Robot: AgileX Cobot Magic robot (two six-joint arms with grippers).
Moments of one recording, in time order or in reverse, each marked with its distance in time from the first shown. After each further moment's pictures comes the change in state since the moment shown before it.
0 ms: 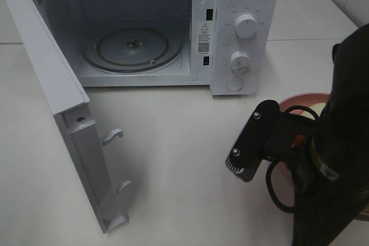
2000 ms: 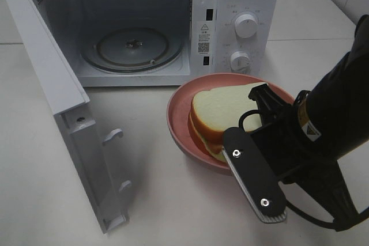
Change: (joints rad) left arm 0.000 0.000 0.000 0.000 0.000 0.000; right arm -0.168 -0.011 0.001 0.084 -0.327 -1.233
